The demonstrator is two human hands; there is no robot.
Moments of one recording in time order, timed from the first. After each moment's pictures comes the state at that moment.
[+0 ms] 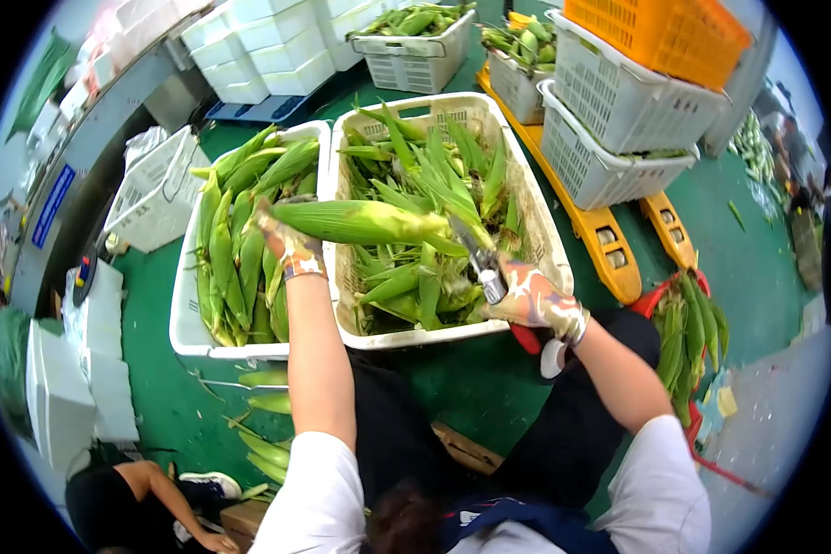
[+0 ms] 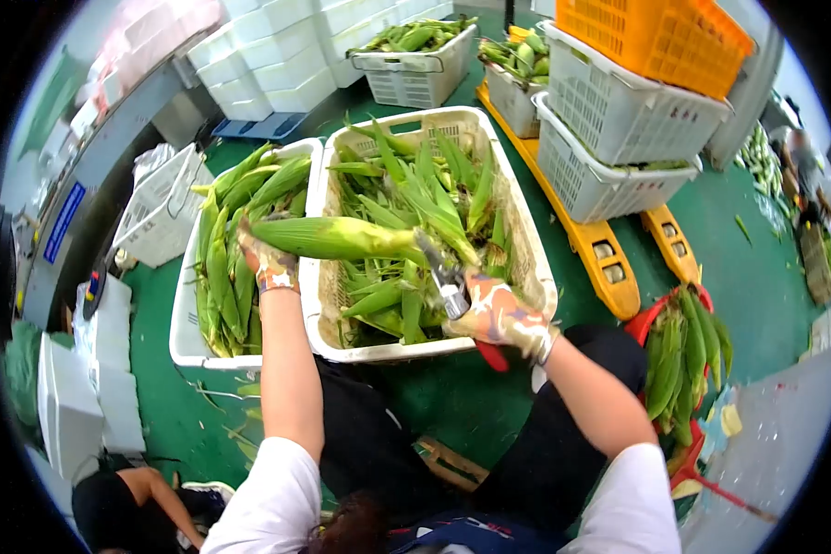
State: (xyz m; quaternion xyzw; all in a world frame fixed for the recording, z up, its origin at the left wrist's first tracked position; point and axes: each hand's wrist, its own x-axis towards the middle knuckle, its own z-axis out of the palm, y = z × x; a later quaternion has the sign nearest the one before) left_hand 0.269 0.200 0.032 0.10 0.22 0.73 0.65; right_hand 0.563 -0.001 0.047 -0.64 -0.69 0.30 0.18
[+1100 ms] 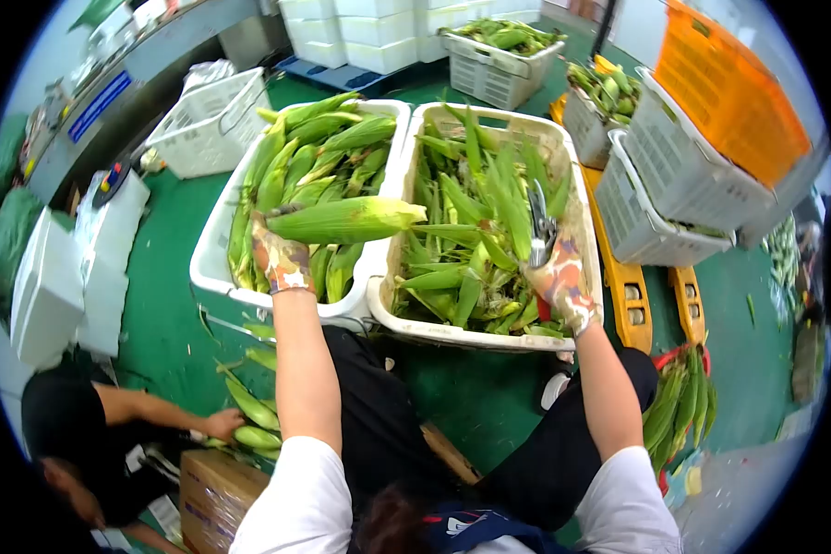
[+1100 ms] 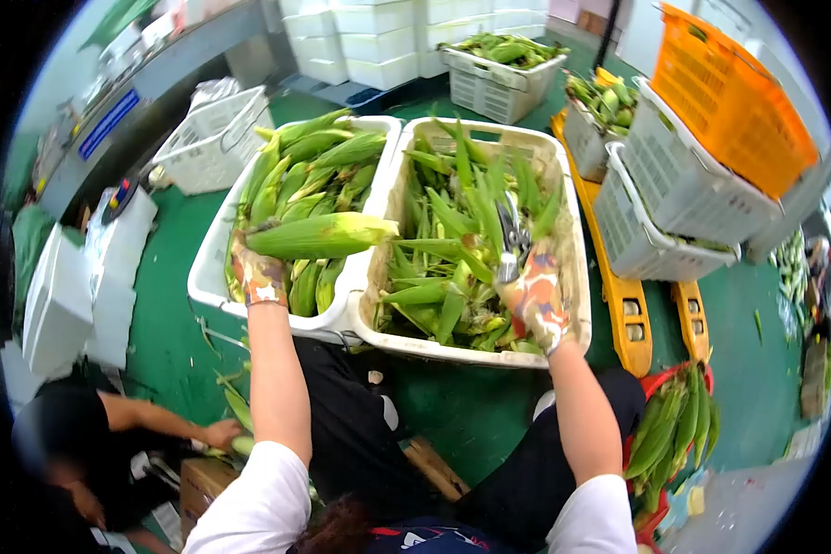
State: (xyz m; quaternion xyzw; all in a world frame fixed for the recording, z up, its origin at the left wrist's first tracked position) left_hand 0.147 0.137 0.027 0.10 0.26 0.85 0.45; right_hand 0.551 0.073 0.000 -0.70 -0.67 0.01 0.25
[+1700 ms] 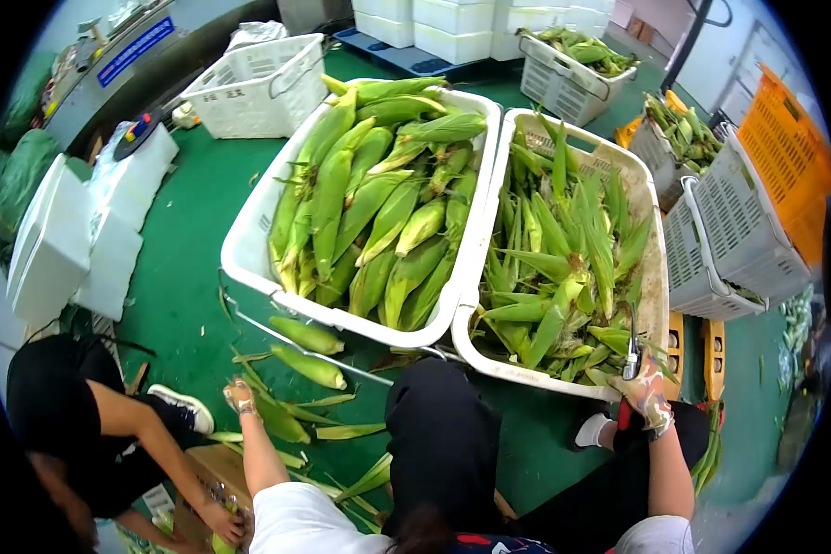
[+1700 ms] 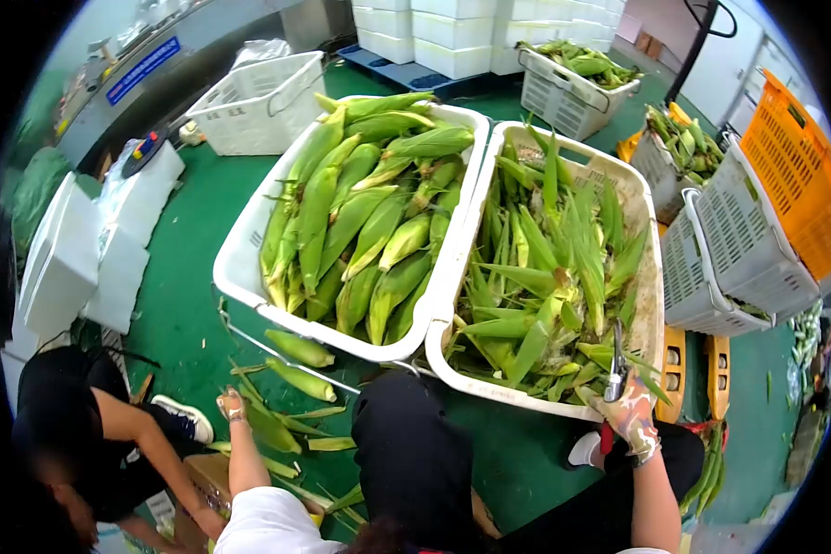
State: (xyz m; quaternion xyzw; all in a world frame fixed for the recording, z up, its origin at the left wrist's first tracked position) left_hand -0.228 -0.117 -0.336 0.30 0.95 0.07 -0.06; right_hand 0.548 0.007 -0.015 -0.75 -0.63 0.15 0.13
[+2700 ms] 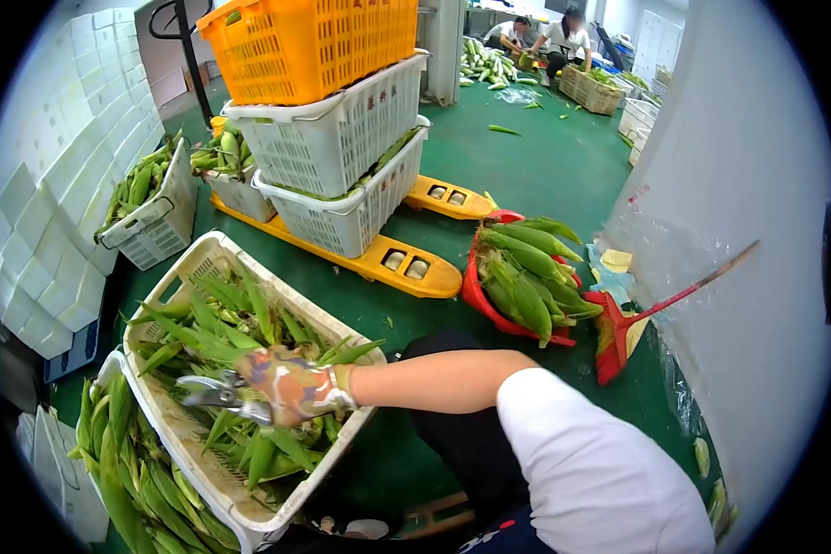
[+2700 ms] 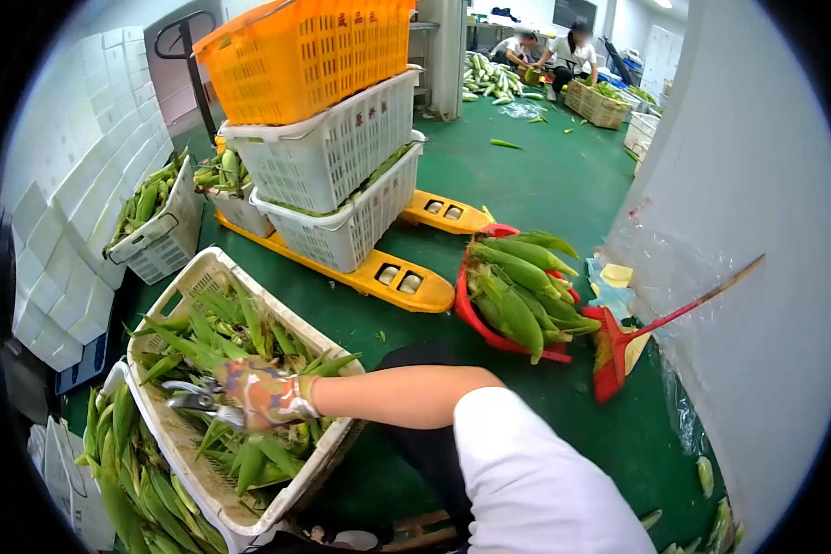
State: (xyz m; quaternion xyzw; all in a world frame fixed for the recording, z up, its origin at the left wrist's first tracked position) left_hand 0.077 0.100 0.086 0.64 0.58 0.33 0.38; right_hand 0.570 0.050 0.041 -0.61 -0.71 0.06 0.36
